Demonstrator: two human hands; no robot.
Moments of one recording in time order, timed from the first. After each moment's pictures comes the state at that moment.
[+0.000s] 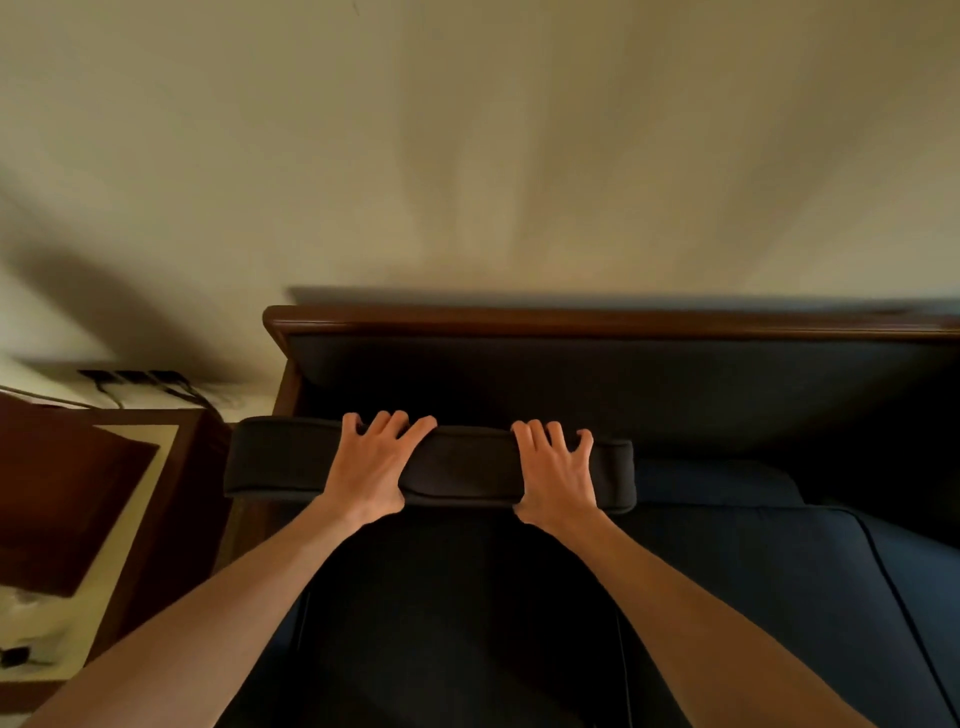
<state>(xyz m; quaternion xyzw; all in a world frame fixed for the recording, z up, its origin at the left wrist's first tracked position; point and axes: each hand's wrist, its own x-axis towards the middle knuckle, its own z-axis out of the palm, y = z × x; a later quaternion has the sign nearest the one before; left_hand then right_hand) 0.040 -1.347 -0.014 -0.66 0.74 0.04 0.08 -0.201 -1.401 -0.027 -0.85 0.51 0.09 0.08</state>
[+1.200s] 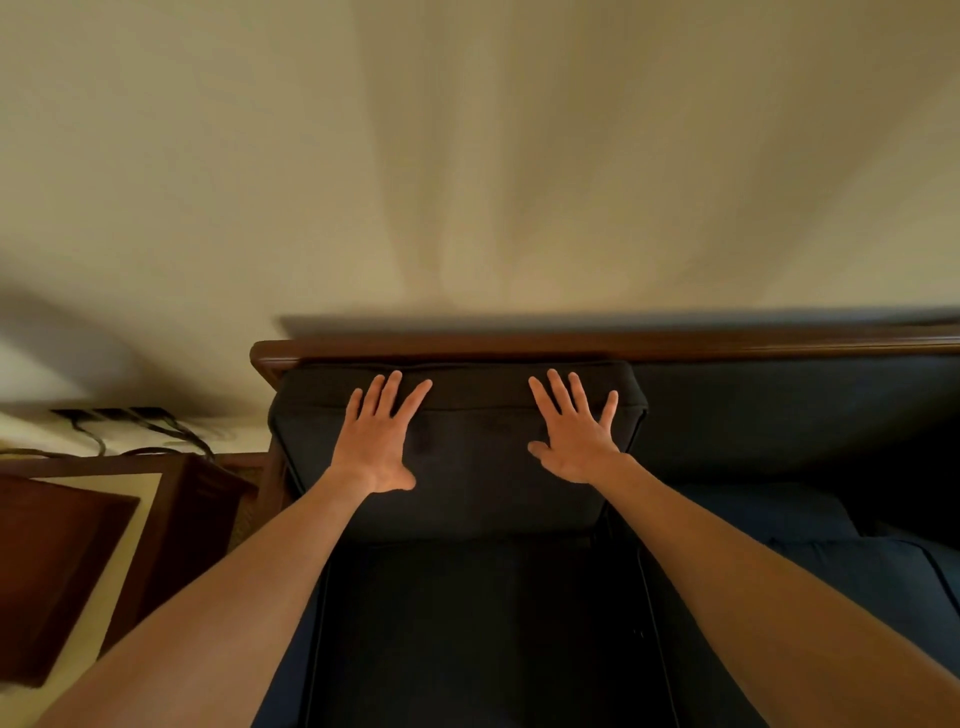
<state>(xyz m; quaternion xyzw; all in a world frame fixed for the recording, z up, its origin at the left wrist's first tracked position) 0.105 -1.469 -0.063 -0.70 0.69 0.12 0.10 -0.161 -1.537 -0.066 -0.81 0.55 0.15 0.16</state>
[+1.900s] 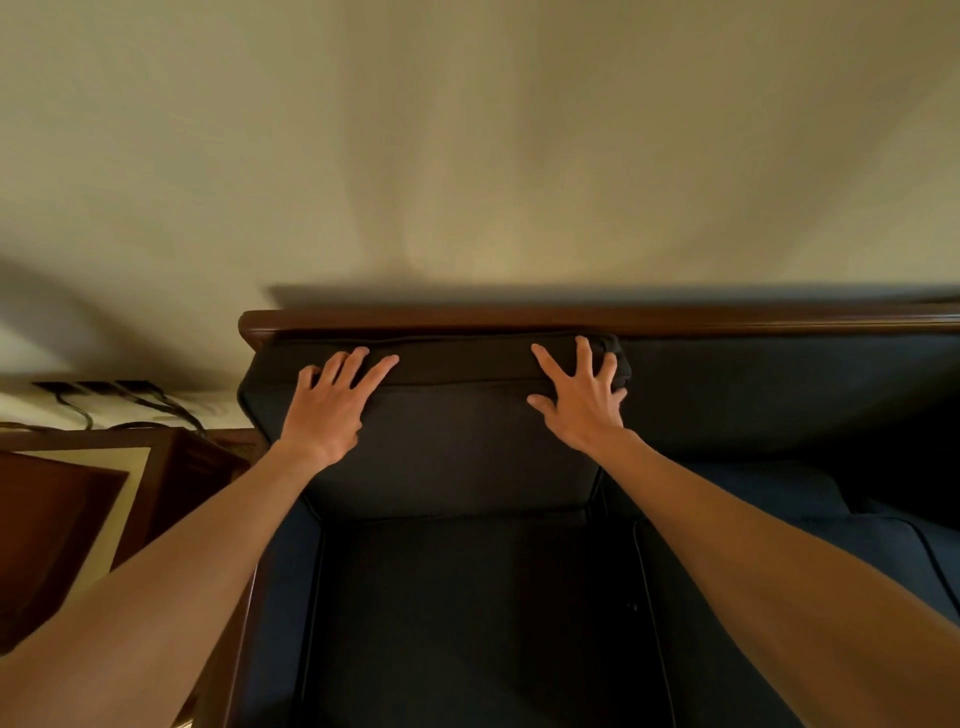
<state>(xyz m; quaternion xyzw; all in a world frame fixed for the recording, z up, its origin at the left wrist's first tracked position) 0.148 -1.461 -0.068 -0.70 0.71 0.04 0.12 -0.160 -1.537 -0.062 -0.76 0.63 0.08 0.15</state>
